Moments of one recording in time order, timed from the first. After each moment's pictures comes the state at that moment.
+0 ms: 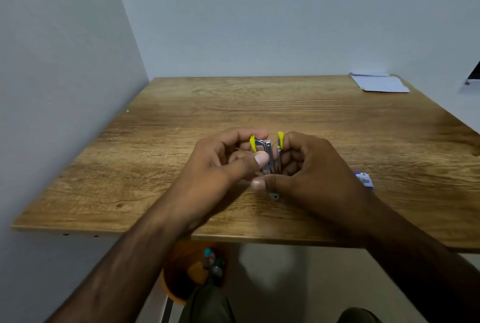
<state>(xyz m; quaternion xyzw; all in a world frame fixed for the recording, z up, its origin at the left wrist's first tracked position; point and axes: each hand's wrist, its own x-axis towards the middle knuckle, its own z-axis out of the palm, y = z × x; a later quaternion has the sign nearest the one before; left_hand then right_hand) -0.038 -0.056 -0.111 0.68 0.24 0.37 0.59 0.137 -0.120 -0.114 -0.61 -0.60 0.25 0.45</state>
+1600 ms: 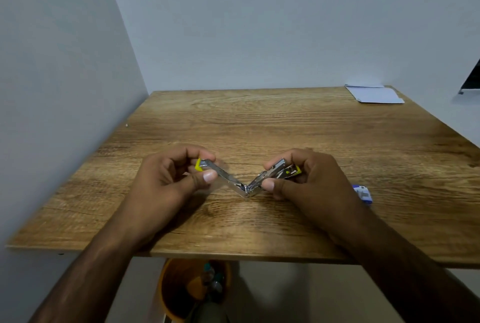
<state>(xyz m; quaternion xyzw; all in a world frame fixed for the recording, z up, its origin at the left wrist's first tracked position) -0.093 -0.025 -0.121 0.72 0.31 0.41 0.47 0.141 -0.117 -0.124 -0.63 -0.53 0.29 0.50</state>
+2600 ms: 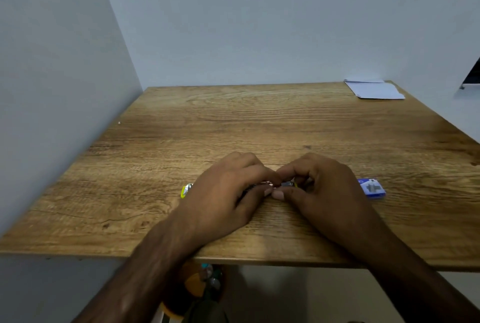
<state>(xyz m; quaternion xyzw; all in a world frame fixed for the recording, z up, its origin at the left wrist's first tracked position) -0.022 -0.038 -0.124 0.94 0.22 0.24 0.13 0.156 -0.124 -0.125 -0.71 -0.60 0.11 0.36</state>
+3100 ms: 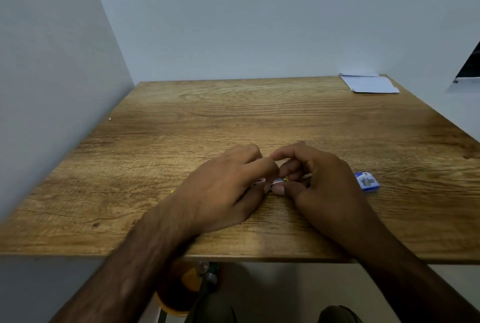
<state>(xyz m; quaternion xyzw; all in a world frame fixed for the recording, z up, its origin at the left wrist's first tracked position) -0.012 -0.035 -0.115 0.97 0.17 0.17 0.07 0.157 -0.125 -0.126 -0.70 -0.57 0.16 0.40</state>
